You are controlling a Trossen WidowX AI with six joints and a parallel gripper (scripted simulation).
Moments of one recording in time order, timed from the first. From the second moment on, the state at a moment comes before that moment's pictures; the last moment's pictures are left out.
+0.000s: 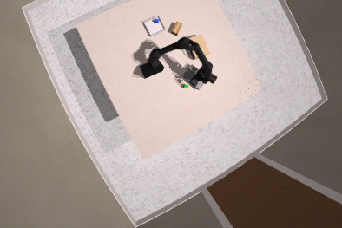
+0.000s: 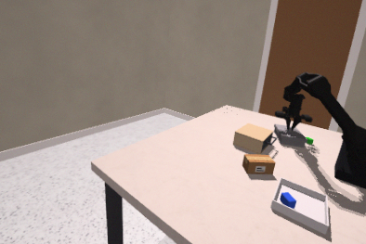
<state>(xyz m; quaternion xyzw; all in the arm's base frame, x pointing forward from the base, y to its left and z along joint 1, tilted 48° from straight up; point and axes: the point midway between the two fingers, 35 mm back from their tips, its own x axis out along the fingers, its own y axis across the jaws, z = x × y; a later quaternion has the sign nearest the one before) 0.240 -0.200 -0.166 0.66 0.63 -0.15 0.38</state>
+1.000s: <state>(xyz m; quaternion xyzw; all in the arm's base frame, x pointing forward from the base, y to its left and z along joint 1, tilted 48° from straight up) 0.230 -0.228 -0.136 0.67 0.63 -0.14 0.37</state>
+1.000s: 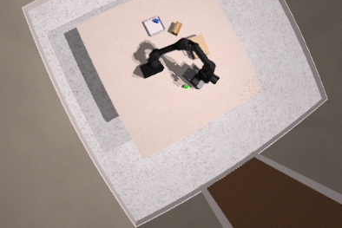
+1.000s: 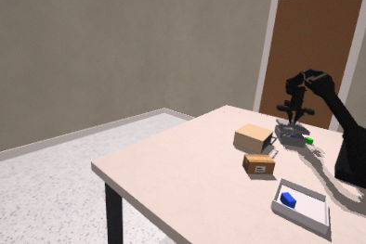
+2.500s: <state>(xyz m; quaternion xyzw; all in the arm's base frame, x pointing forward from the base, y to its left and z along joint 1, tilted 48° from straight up) -0.020 -0.216 -0.139 0.73 0.59 -0.26 0.24</state>
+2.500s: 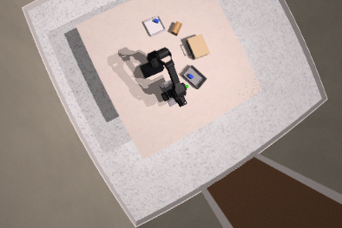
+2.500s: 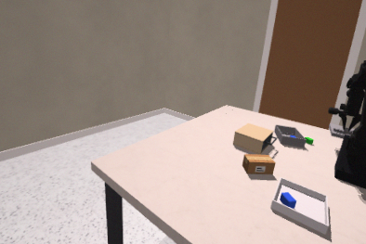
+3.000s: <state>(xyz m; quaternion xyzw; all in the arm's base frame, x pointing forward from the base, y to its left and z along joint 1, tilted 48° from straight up) -0.028 -0.171 -0.169 0.73 0.58 -0.27 0.24</state>
